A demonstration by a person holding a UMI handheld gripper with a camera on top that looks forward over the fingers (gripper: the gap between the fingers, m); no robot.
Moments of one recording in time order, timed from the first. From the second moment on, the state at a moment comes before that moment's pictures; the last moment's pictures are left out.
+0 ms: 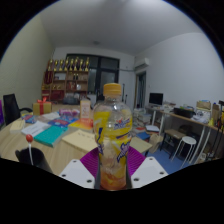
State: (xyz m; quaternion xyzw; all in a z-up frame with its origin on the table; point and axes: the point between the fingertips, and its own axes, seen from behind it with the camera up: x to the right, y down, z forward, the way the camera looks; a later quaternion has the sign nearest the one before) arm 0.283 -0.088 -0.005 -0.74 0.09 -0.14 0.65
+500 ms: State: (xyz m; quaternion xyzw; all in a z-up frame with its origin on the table) arm 0.272 -0.122 -0.020 -0.76 0.14 -0.09 0.63
